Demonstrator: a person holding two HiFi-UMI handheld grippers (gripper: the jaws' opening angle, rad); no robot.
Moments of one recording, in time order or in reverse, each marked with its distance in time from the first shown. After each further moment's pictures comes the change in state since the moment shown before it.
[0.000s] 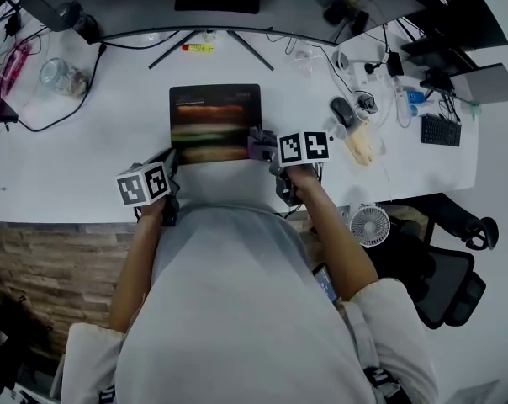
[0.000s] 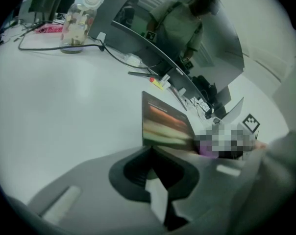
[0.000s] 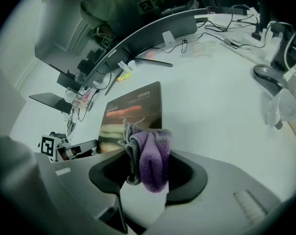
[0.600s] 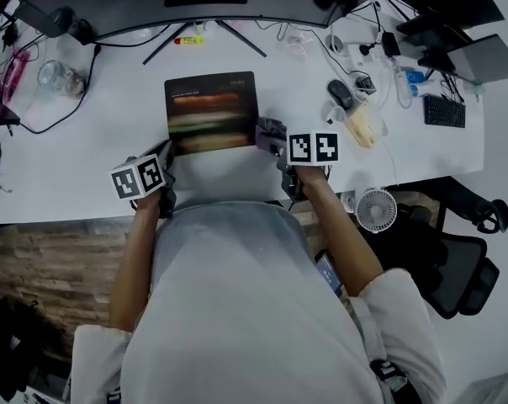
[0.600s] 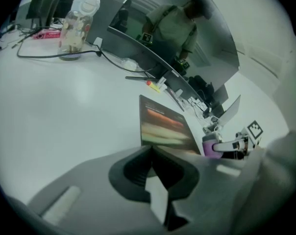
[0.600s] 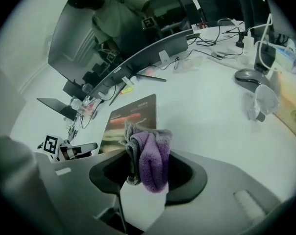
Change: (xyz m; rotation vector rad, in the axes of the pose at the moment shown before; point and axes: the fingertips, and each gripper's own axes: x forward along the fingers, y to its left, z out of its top) left arm -0.009 -0.007 0.000 0.039 -0.027 -0.005; right arm -0.031 -0.013 -0.011 -0.013 -0.175 0.012
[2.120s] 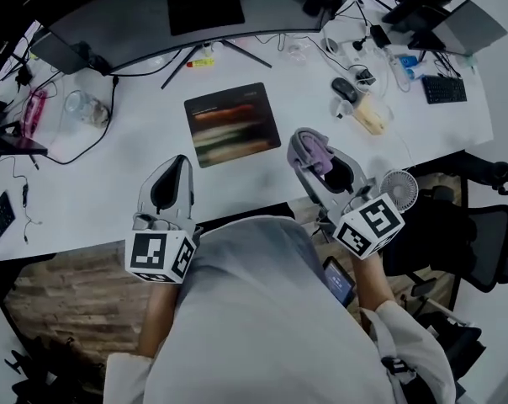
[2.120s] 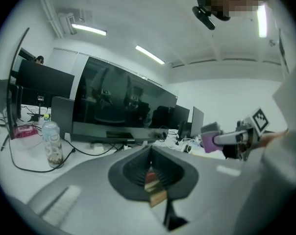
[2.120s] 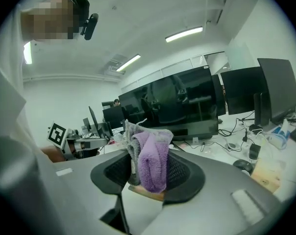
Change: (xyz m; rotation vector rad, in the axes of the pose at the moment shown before) left arm -0.188 -0.129 0.087 0.549 -0.528 -0.134; right arm -0.190 0.165 0.013 -0.437 -0.711 0.045
